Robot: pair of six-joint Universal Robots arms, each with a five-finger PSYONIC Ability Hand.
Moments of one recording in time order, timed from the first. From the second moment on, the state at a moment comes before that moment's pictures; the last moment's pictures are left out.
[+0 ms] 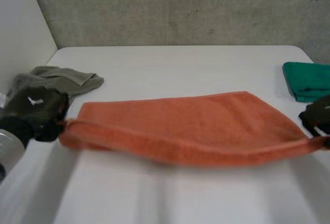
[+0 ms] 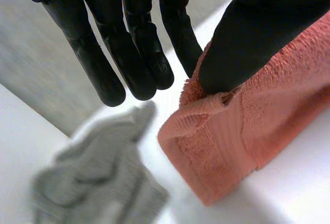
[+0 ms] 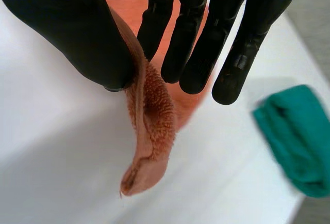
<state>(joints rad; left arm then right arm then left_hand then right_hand) 4.58 -1.39 -1.97 3.10 -1.40 3.60 1.41 -1.50 1.58 0.70 1.16 2.06 1.14 1.20 1.19 1.20 0.97 0.97 1.17 1.18 1.19 0.99</state>
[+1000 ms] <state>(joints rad) 4.51 -1.88 -1.31 3.65 -1.58 3.31 1.76 -1.09 0.90 -0.07 1.38 2.58 1.14 1.20 1.19 1.20 0.97 0.97 1.17 1.18 1.19 0.99</state>
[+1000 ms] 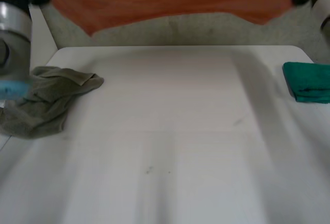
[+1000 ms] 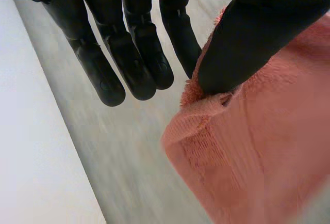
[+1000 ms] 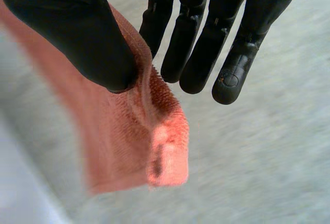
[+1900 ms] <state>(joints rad) 4.65 -1.65 -1.93 3.00 -1.34 3.95 1.53 -1.24 1.51 0.52 1.26 2.11 1.14 1.20 1.19 1.20 0.97 0.97 1.17 1.18 1.19 0.99</state>
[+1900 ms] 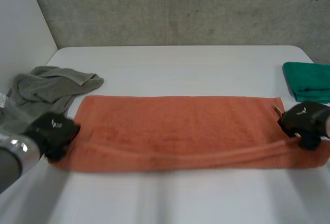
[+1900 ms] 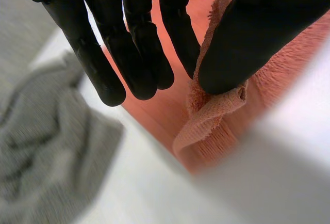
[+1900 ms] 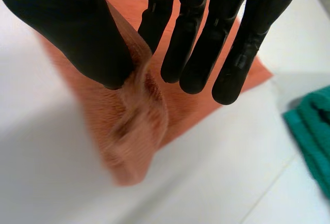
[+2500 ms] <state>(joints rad) 4.40 -2.37 -1.20 3.43 -1.68 3.70 1.77 -0.61 0.75 0.15 1.58 2.28 0.20 0.25 0.26 0.25 0.08 0.20 0.23 0.23 0.24 0.07</state>
